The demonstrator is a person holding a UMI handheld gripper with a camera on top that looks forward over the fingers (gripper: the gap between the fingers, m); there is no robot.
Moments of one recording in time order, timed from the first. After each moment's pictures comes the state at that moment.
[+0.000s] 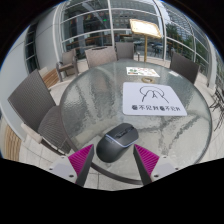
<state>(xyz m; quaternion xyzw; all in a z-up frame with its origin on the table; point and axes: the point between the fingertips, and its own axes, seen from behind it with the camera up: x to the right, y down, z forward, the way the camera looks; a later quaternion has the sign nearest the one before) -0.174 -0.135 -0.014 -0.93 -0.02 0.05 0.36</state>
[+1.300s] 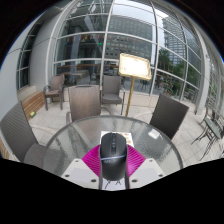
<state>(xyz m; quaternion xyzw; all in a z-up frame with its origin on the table) -0.065 0.104 0.234 -0.86 -0.02 -0.05 0.50</state>
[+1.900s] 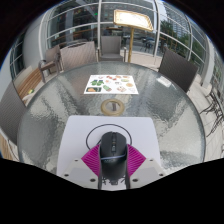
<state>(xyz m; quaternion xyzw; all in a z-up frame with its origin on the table) -0.002 0.090 -0.017 -0.94 0.00 -0.01 0.33</state>
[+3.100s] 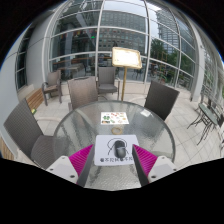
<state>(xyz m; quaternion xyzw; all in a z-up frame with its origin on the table) -0.068 -0.070 0.248 -0.89 0.03 -0.04 0.46</state>
